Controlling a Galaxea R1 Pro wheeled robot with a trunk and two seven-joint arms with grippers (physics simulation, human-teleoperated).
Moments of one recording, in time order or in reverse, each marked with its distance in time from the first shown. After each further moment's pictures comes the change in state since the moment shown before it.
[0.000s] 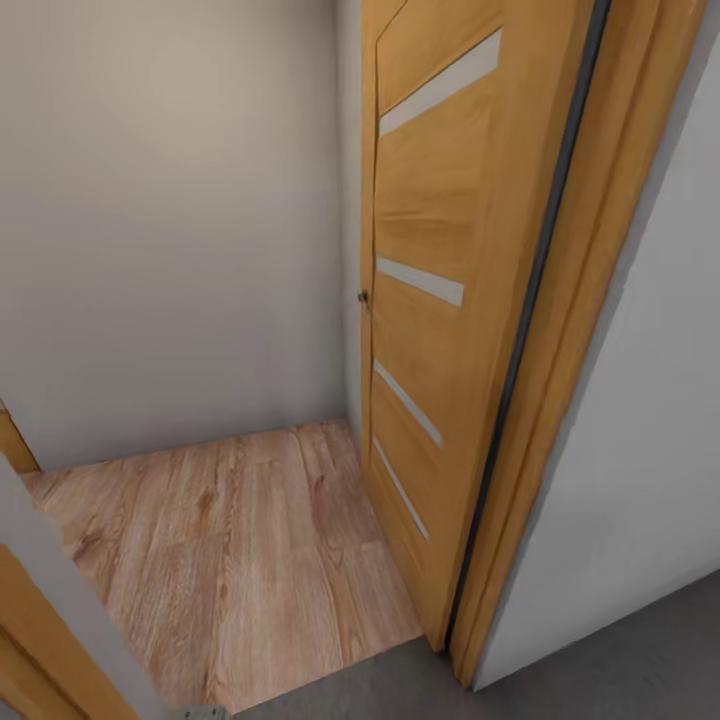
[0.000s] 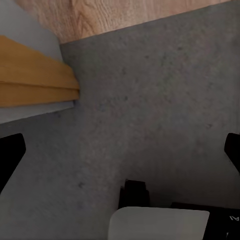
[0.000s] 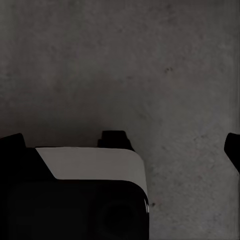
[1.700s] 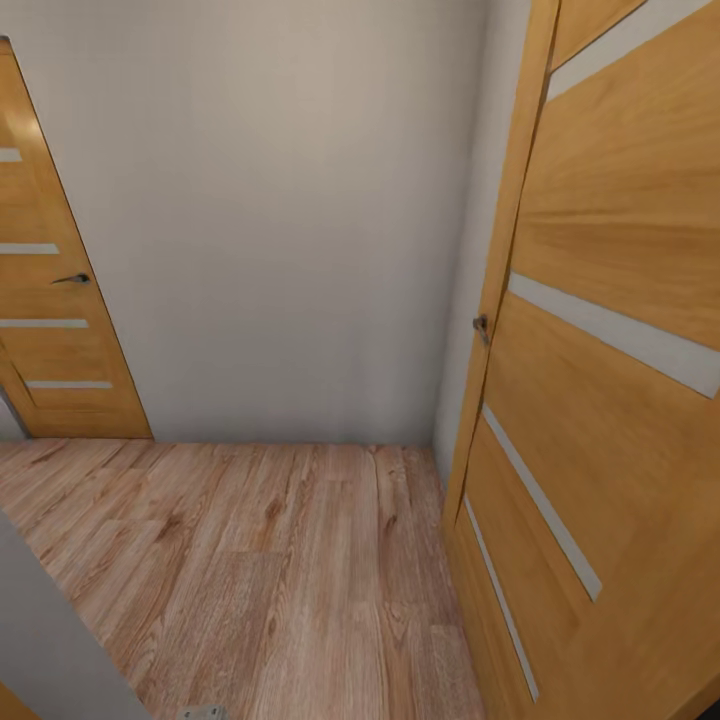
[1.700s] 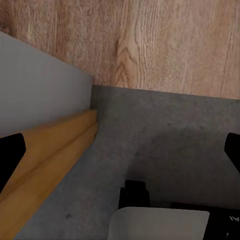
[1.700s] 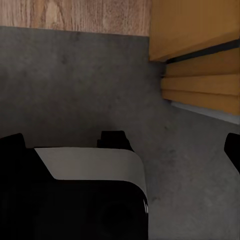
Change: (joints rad) left arm 0.000 0.000 0.000 0.000 0.001 0.000 0.001; right arm 0.000 -0.002 0.000 0.000 0.000 -0.001 0.000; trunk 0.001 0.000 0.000
